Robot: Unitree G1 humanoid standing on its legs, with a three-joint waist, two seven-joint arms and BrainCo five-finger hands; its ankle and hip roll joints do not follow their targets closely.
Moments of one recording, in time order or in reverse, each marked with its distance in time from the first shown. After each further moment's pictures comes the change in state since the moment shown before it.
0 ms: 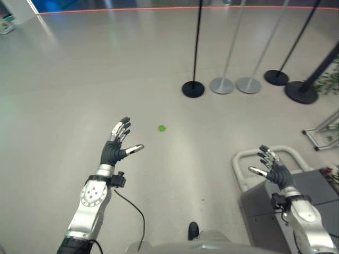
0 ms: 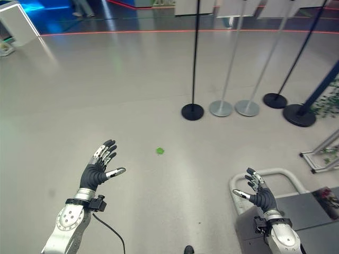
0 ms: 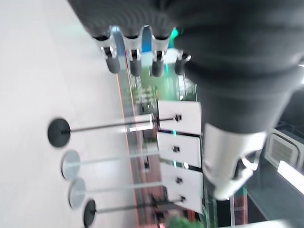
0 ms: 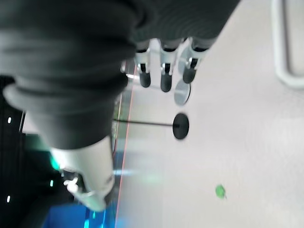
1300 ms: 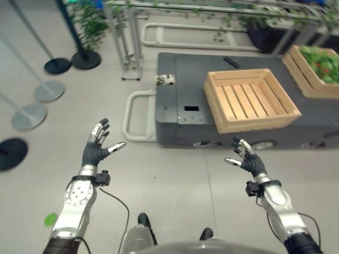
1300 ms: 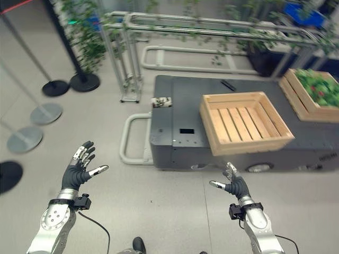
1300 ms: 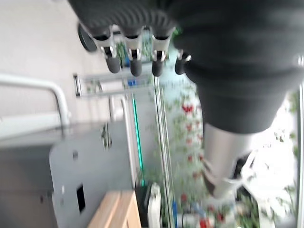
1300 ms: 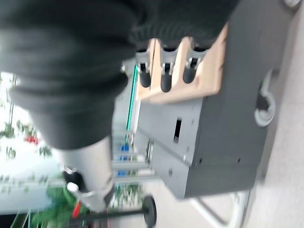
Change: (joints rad) left arm 0.006 0.019 0.098 0.057 -0.010 0.021 0.066; right arm -0.123 0.013 0.146 0.040 -0.048 0.028 -0.014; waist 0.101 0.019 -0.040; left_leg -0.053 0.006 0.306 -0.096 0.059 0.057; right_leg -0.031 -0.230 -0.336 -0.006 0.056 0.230
